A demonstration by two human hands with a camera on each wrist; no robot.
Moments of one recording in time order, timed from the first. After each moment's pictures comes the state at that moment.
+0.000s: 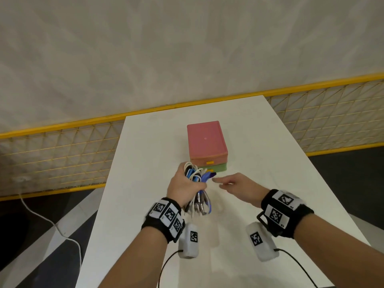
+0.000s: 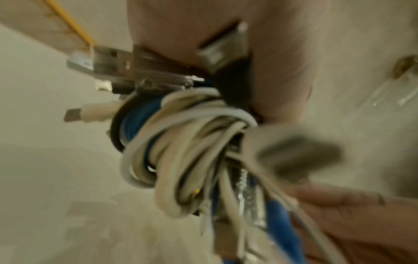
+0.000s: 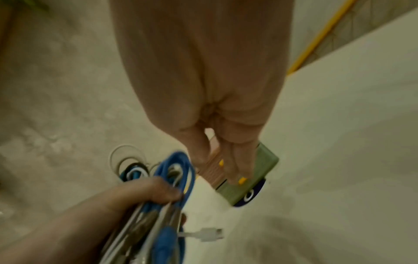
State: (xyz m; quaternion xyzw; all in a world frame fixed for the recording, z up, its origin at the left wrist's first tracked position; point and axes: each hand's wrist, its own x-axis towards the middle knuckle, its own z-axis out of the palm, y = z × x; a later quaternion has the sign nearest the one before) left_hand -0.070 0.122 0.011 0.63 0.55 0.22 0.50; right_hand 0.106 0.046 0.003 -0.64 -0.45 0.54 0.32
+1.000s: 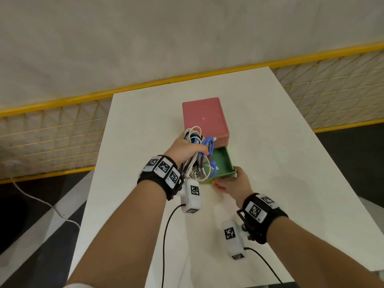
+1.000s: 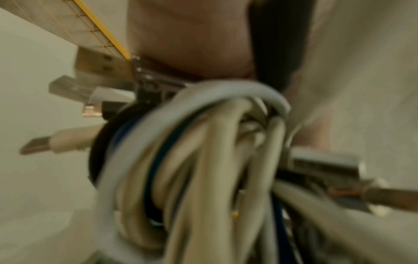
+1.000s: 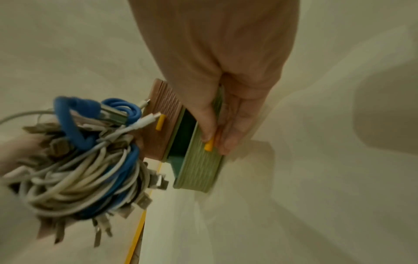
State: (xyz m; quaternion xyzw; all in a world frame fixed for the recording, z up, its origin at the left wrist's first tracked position) left_hand -0.033 0.186 0.020 0.59 0.53 0.16 0.59; right_hand 0.080 0.064 -0.086 -0.65 -0.11 0.51 0.55
